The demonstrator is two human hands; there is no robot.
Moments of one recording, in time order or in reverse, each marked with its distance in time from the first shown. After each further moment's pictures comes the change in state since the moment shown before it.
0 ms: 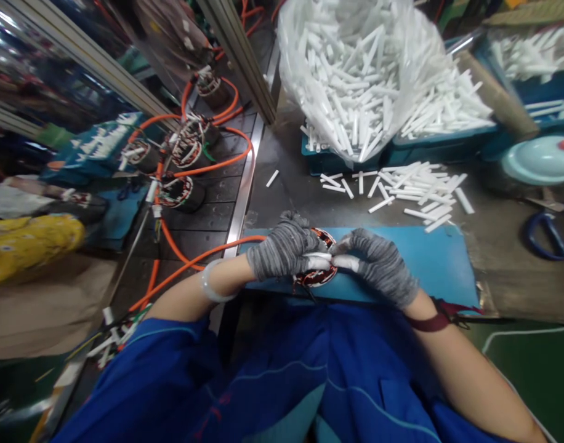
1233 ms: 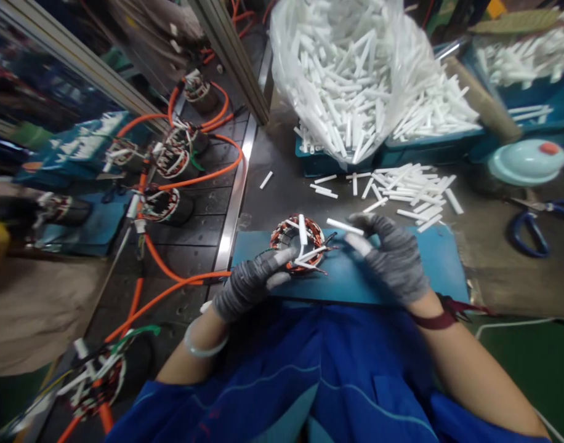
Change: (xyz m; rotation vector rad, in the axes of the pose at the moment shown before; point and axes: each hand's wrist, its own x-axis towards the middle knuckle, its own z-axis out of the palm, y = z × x) left_hand -0.078 -0.020 0.100 -0.342 0.498 -0.096; right_hand 0.009 0.014 -0.021 -0.435 0.321 0.089
